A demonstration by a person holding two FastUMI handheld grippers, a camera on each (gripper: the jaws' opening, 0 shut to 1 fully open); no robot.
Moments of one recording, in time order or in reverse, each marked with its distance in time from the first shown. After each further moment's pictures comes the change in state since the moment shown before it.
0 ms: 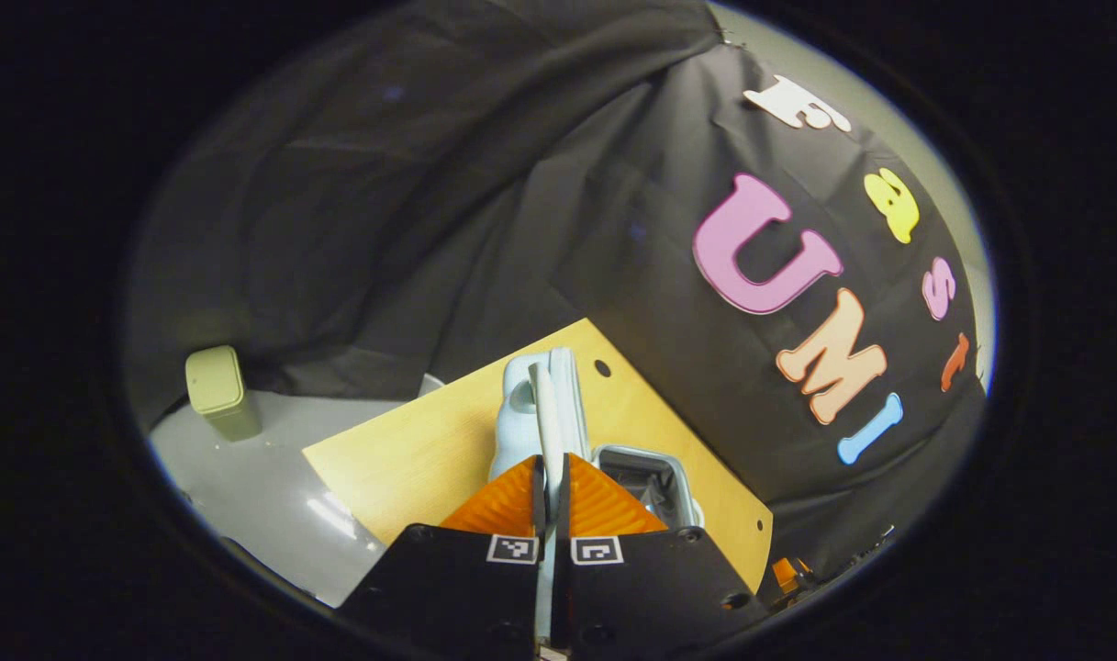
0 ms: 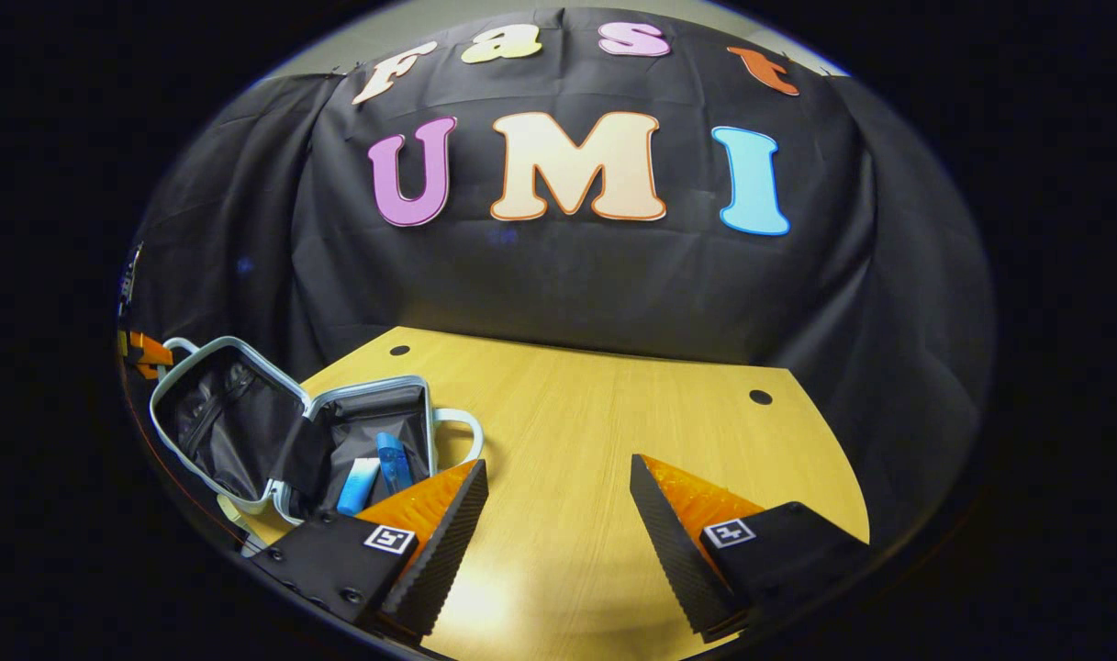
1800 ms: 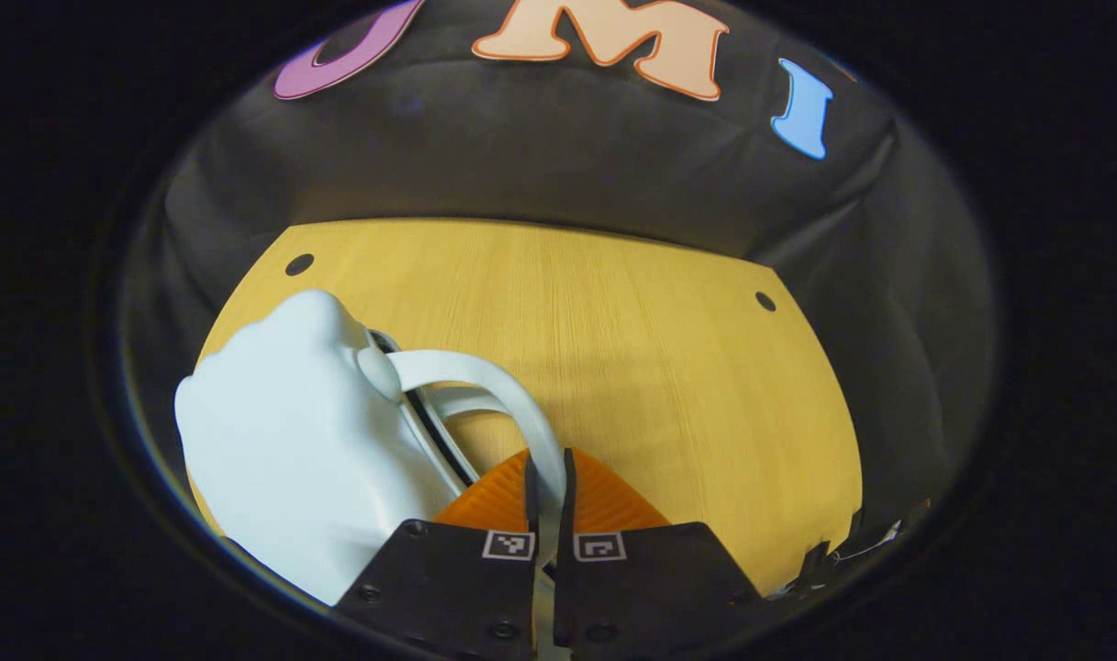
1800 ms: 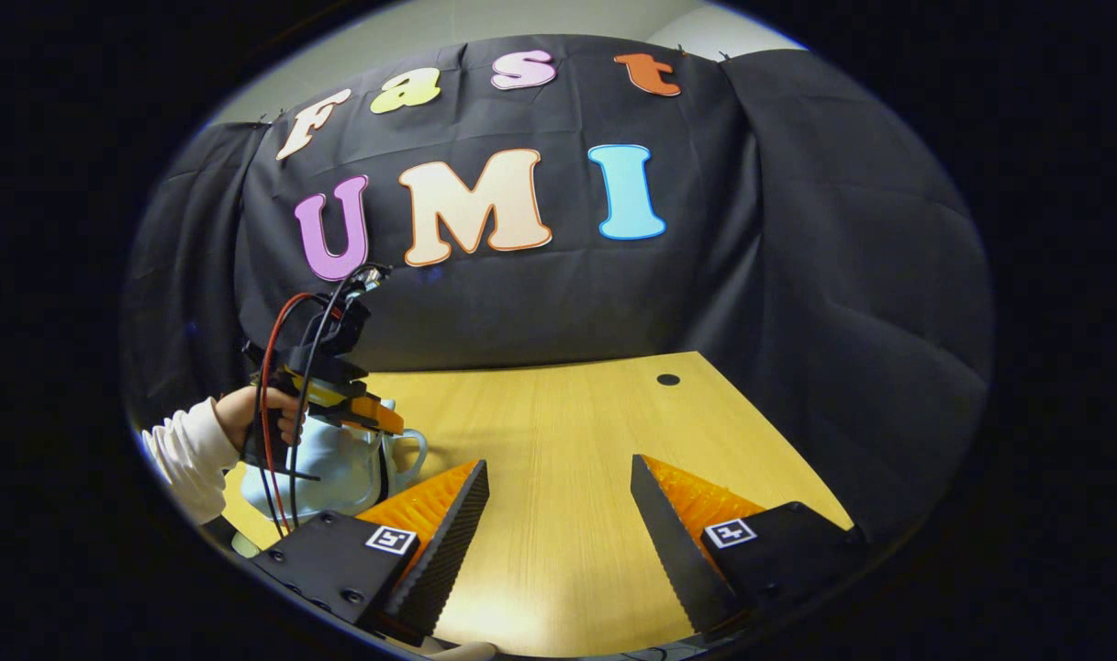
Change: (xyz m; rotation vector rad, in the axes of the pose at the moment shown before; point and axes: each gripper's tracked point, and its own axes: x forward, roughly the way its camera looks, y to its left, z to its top) left arm 0.216 -0.275 -0.307 0.720 0.543 -0.156; right arm -0.100 -0.083 -0.014 0.176 -0.084 -0.202
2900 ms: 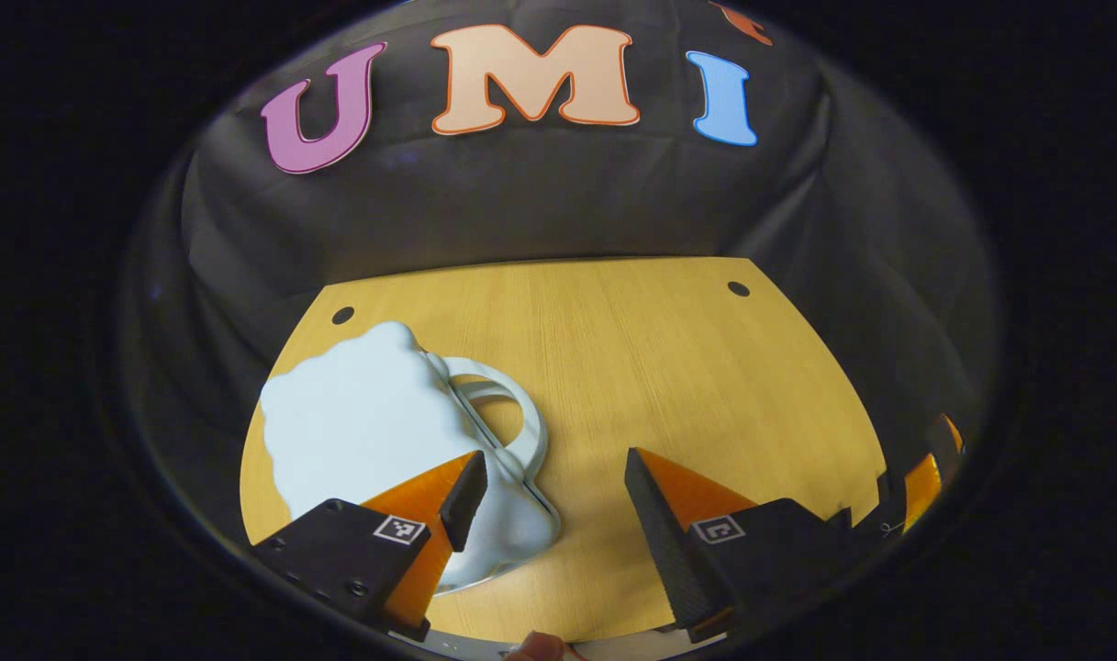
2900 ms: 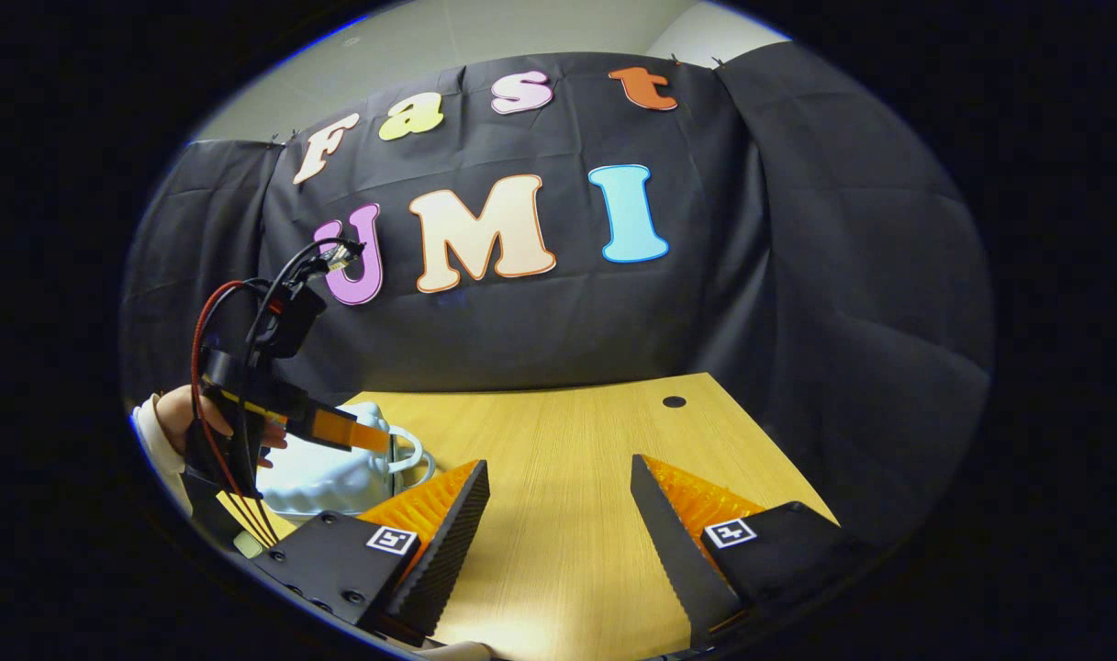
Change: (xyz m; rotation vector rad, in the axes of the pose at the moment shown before) left arm -0.107 -0.048 -0.027 0.133 -0.134 0.081; right arm -0.004 -0.032 0.016 0.016 -0.088 0.107
